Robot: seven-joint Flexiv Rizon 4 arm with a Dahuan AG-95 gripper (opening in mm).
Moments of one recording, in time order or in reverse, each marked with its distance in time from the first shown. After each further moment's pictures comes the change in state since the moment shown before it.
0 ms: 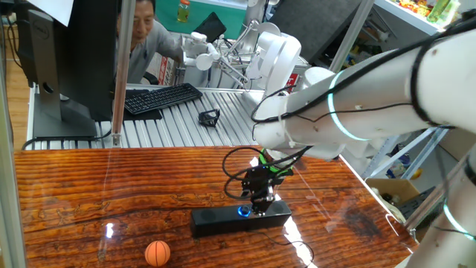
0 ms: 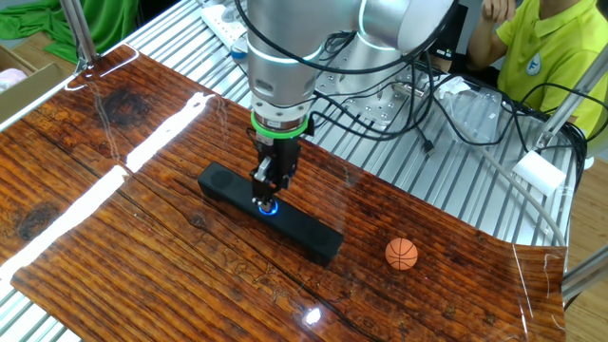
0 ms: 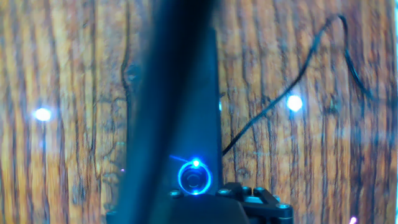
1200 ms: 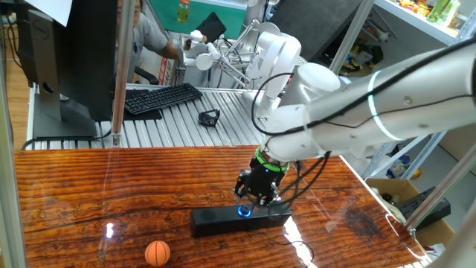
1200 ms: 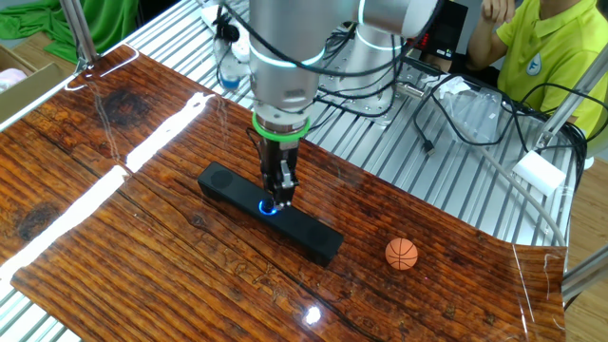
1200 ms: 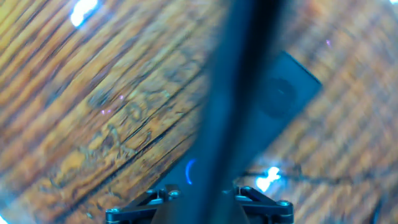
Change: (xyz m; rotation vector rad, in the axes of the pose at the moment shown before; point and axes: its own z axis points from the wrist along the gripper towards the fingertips) arm 0.003 0.000 -0.001 0.043 -0.022 -0.907
